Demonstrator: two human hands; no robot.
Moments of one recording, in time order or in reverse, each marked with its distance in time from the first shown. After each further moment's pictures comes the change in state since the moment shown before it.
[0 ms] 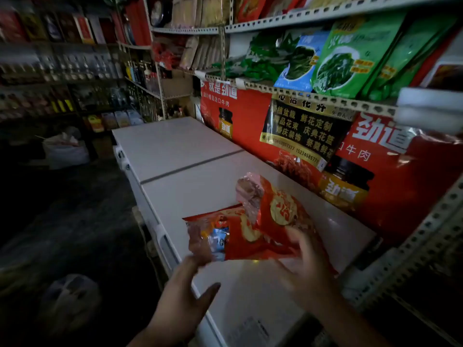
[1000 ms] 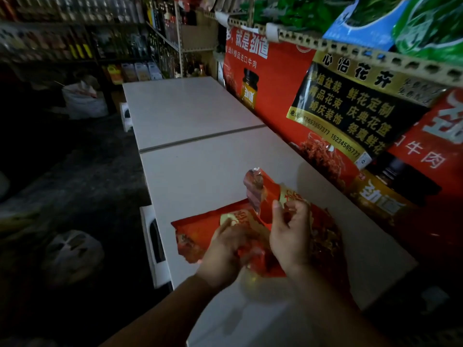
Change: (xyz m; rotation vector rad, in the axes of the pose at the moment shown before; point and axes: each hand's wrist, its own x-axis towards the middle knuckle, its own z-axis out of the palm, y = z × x) left_hand 0.137 -0.038 0.128 -0.024 -0.142 0.142; right_hand 0.178 0.046 0.082 0.259 0.253 0.140
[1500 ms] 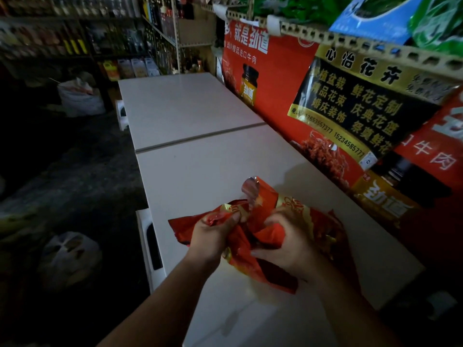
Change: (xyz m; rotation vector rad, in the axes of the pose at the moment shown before) left_hand 0.043 0.007 -0.025 -0.994 0.352 -0.627; right_hand 0.028 0.036 -0.022 -0.407 -0.587 -0.115
